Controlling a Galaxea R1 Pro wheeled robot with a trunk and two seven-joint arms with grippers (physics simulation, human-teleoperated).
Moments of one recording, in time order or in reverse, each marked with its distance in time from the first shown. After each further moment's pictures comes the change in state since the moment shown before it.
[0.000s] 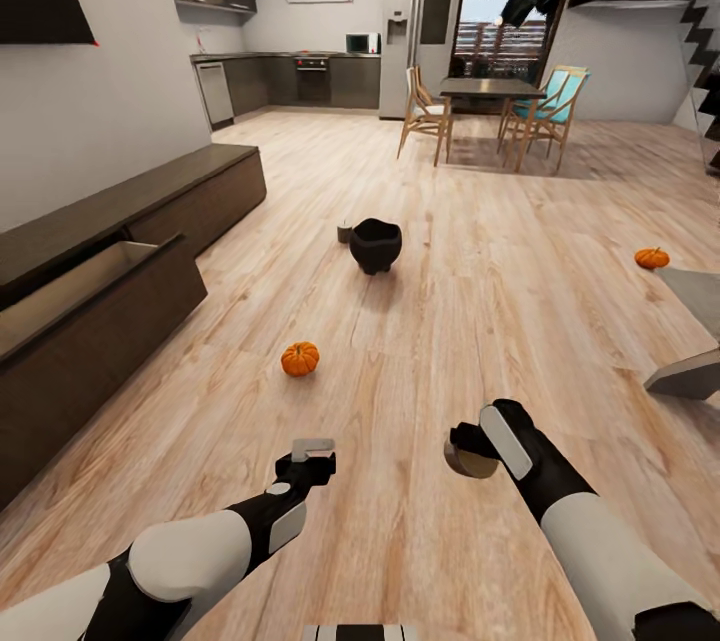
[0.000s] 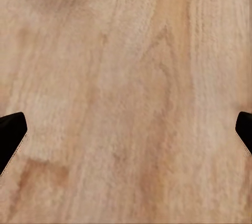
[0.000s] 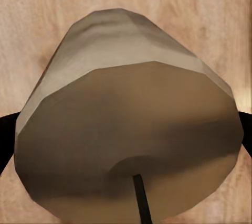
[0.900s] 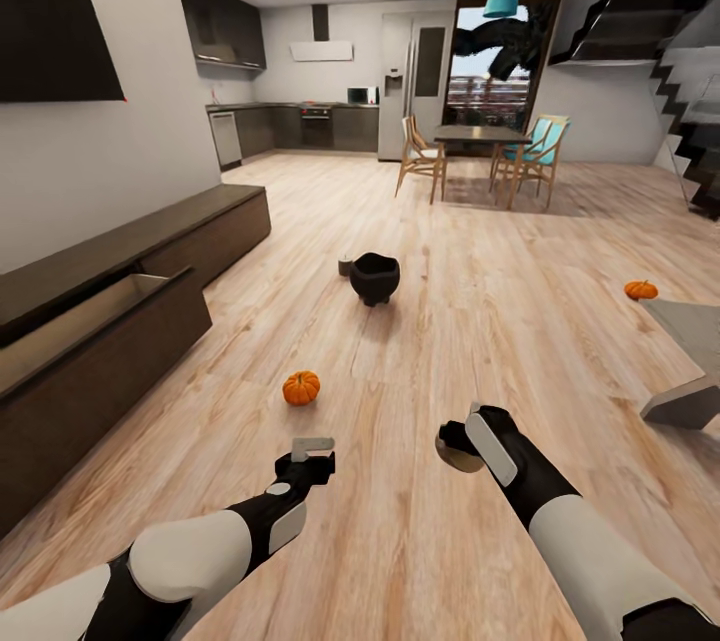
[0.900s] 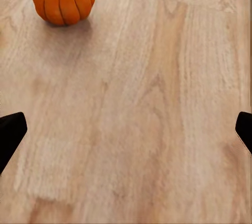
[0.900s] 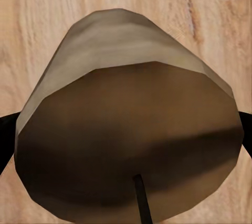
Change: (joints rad) left arm 0.000 -0.001 -0.002 0.000 0.000 -0.008 0.007; right arm 0.000 0.028 0.066 0.039 -0.001 -0.147 0.003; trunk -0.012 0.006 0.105
